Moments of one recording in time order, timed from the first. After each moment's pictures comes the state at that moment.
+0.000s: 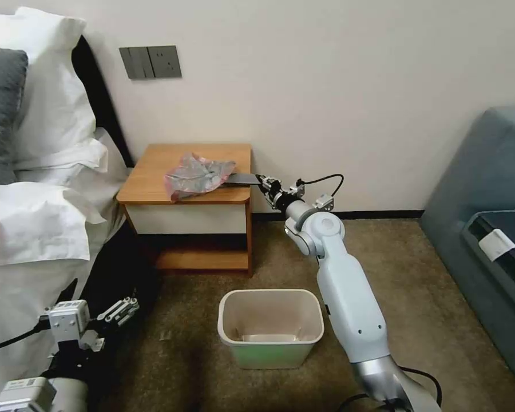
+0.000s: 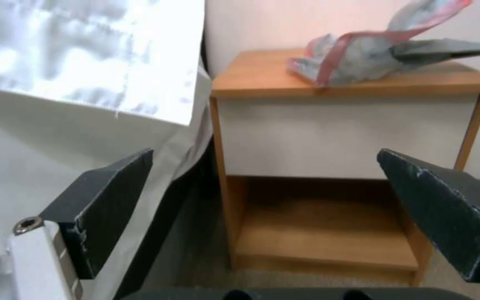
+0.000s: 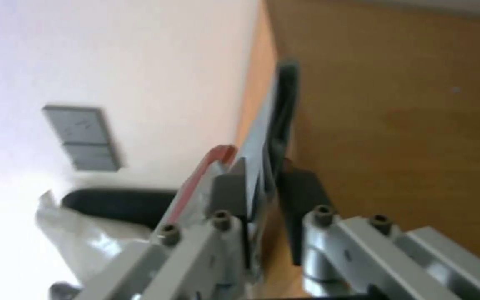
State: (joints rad) left arm 1.99 -1.51 -0.84 -2.50 -0.22 0.10 -0.01; right arm -0.69 1.61 0.30 1.48 1.55 -0.35 0.35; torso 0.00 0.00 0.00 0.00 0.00
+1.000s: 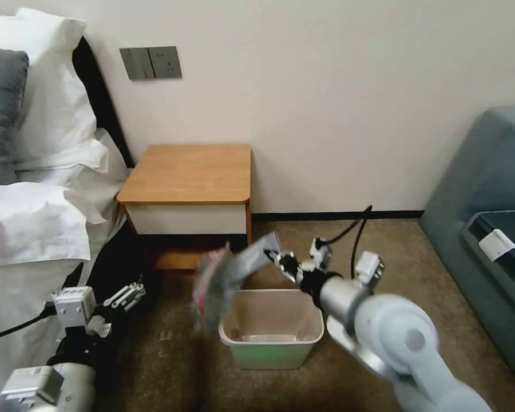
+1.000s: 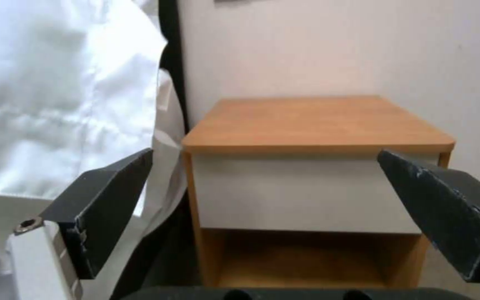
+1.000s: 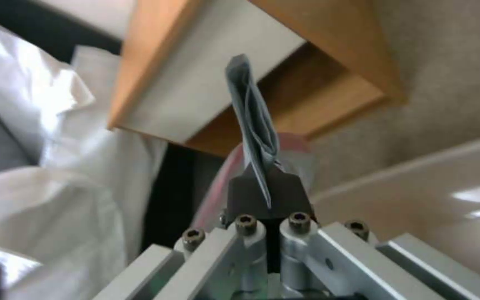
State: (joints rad) left arm 1.88 -1.51 -0.80 -2.50 -0.19 0.09 0.02; right arm -1.25 1.16 0.15 2.39 1.57 -0.46 0.87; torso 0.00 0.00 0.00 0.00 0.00
